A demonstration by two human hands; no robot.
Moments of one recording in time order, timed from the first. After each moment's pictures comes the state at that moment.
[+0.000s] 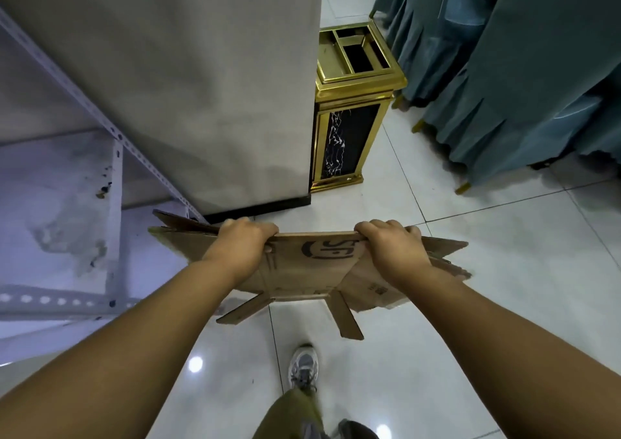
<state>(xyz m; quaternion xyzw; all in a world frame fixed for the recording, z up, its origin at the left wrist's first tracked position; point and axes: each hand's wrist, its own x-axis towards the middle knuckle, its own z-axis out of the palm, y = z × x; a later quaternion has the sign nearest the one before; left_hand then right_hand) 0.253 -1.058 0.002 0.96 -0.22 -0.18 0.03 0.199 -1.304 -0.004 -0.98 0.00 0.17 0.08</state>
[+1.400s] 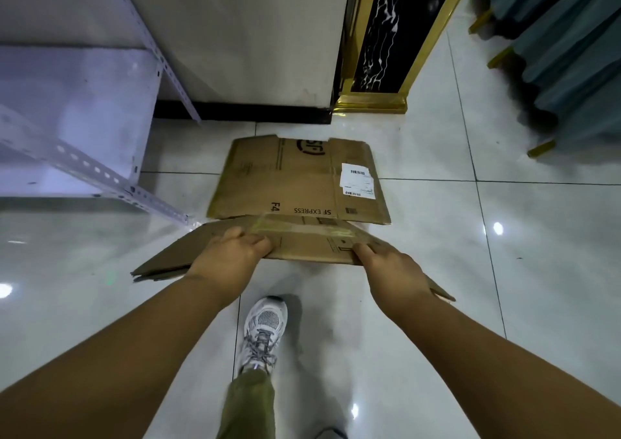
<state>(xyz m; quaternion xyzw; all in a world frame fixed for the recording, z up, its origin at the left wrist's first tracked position) 0.078 -1.107 -0.298 0.95 -0.15 -0.26 0.00 0.075 -1.354 -0.303 -0.96 -0.14 0.25 0.02</state>
